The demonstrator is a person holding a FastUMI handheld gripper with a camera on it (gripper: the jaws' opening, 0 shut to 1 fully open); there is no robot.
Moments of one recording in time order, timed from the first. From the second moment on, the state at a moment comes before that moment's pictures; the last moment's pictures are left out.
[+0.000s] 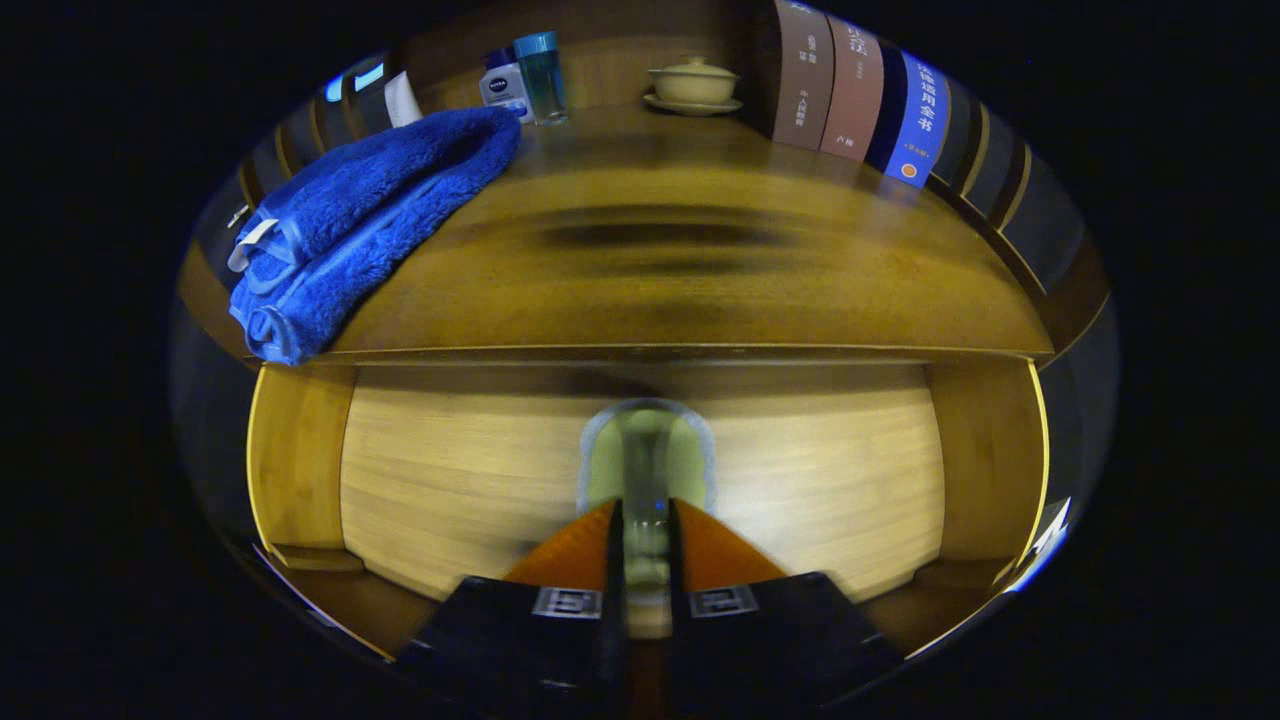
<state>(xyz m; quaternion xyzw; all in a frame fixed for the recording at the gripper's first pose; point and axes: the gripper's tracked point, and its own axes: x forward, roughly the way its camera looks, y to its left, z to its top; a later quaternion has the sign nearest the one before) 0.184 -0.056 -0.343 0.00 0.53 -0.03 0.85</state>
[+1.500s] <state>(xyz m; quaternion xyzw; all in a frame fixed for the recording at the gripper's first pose) 0.326 -0.049 -0.223 0.02 0.50 -0.04 0.87</state>
